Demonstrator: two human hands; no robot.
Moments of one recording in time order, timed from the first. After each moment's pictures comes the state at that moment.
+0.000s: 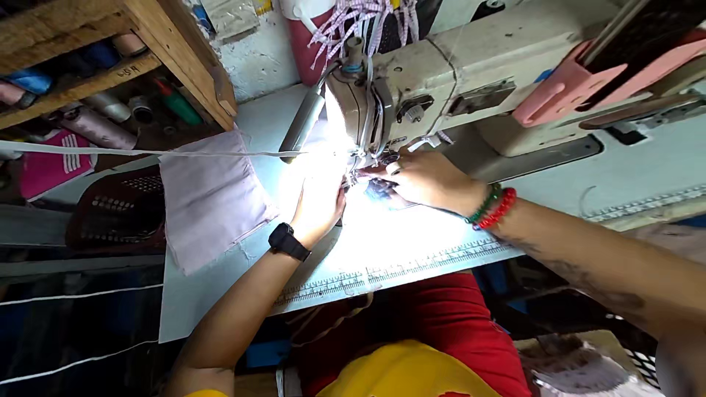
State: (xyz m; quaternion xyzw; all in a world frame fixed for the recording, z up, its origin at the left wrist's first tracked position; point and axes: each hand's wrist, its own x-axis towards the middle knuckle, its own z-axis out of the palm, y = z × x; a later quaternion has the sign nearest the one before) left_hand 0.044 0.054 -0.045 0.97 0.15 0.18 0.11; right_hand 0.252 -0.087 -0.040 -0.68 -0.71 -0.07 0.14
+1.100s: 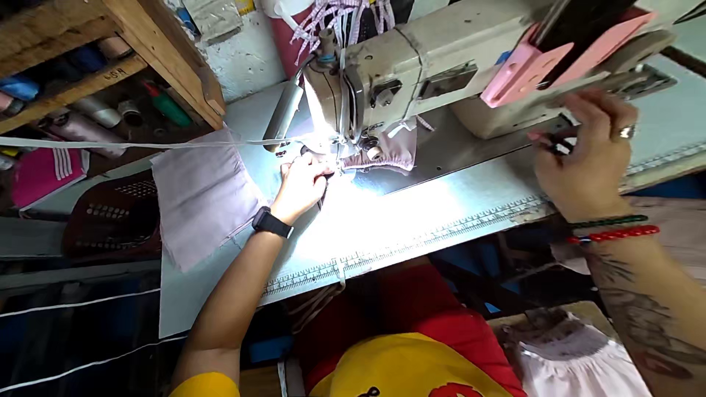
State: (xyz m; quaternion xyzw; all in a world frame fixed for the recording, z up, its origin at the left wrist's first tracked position) left_hand 0.046 0.087 -0.048 0.96 0.14 0.17 0.19; right_hand 0.330 -0.261 -0.059 -0.83 -0.39 -0.20 0.34
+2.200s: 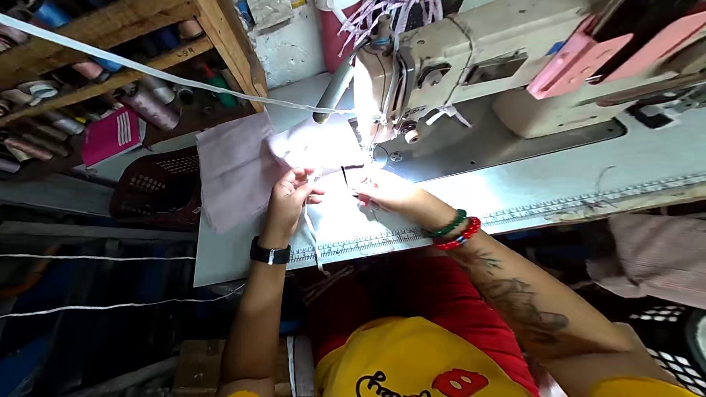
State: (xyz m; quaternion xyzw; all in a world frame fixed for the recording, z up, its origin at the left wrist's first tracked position) left_hand -0.072 0.024 -0.002 0.67 0.30 0.28 0.62; right_hand 0.138 -0.091 -0.035 -0.63 -0.51 0.38 0.43
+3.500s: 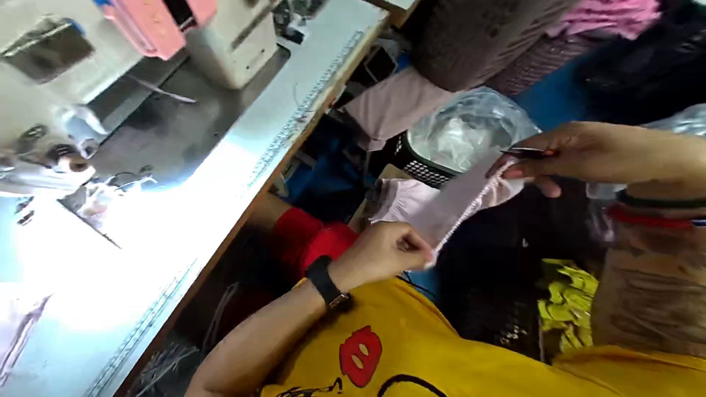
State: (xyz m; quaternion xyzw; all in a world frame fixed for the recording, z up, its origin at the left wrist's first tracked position) left_hand 0.079 -0.310 -0.058 0.69 -0.18 -0.30 0.63; right_hand 0.197 -0.611 0.032 -0.86 -0.22 0.29 0.36
